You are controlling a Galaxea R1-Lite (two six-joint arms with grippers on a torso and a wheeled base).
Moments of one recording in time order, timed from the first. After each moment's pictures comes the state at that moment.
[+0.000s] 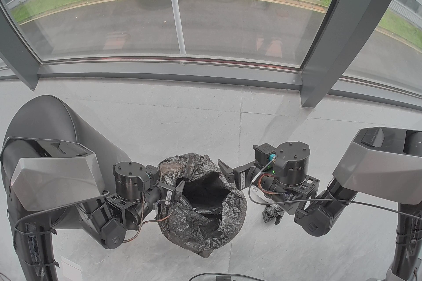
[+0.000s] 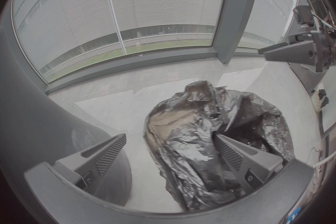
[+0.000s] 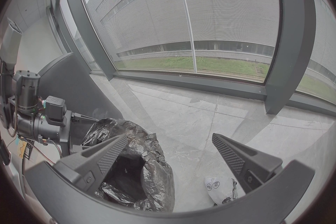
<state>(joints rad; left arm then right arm) -0.47 2.27 -0.57 -1.32 0.21 0.12 0.67 2.26 -0.82 -1.27 -0.20 0.03</state>
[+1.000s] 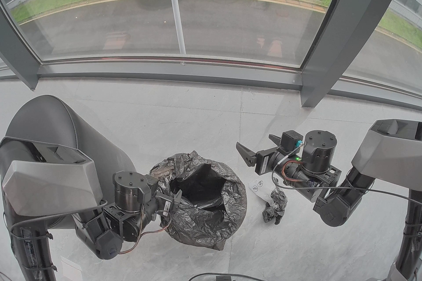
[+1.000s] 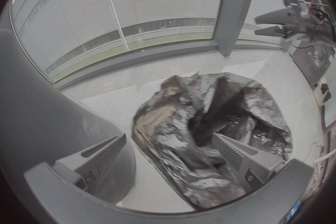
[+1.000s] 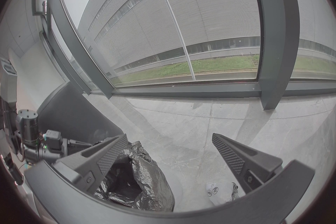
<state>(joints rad) -0.51 2.23 -0.47 -1.32 0.31 0.11 0.55 2.20 -0.73 -1.38 -0.07 0.16</state>
